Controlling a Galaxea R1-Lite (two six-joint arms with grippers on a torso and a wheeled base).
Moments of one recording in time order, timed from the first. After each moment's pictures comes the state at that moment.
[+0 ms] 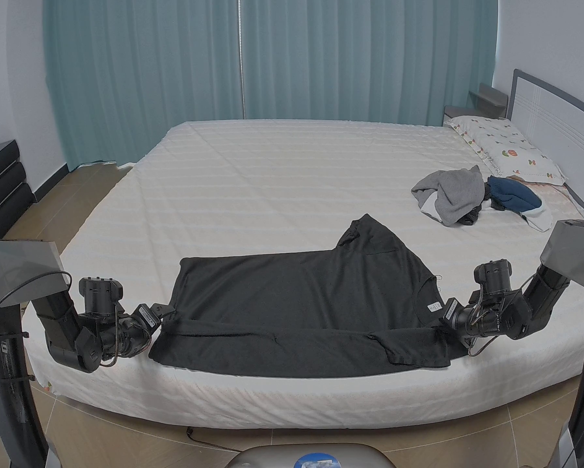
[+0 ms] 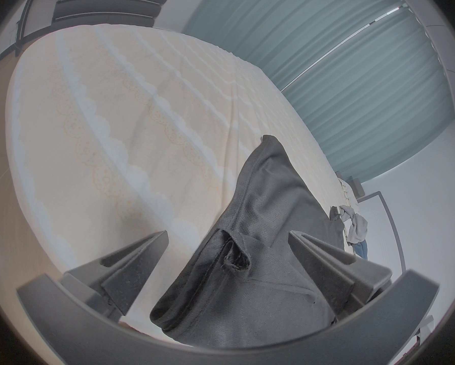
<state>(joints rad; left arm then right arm) 0.00 2.28 -0.60 -1.01 -0.18 -0.81 0.09 2.27 -0.80 -0.67 0.21 0.78</state>
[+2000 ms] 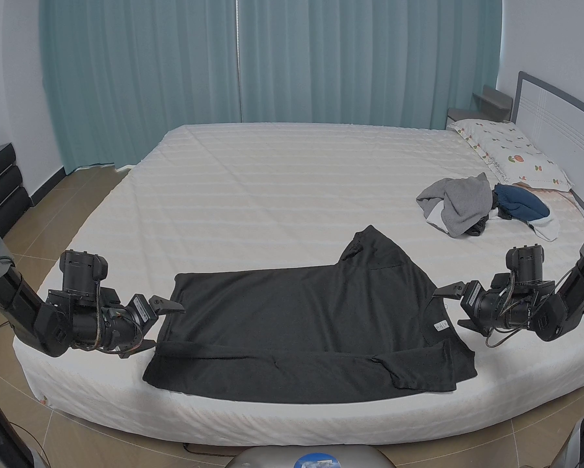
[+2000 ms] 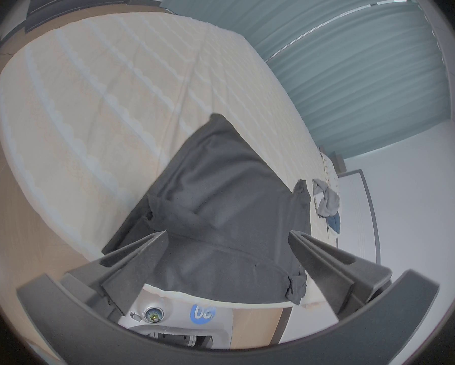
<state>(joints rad) -0.08 1.91 -0.58 -0.54 -0.36 -0.81 0.07 2.03 -0.62 -0.76 0.30 0.77</state>
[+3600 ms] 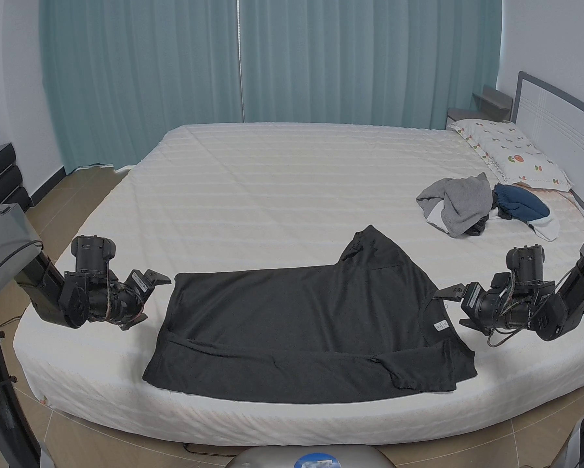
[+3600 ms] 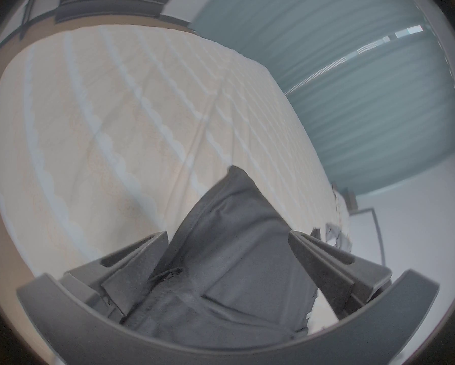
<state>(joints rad) 0.02 2.12 -0.82 -0.57 -0.25 -0.80 0.06 2.03 -0.61 -0.76 0.30 0.70</state>
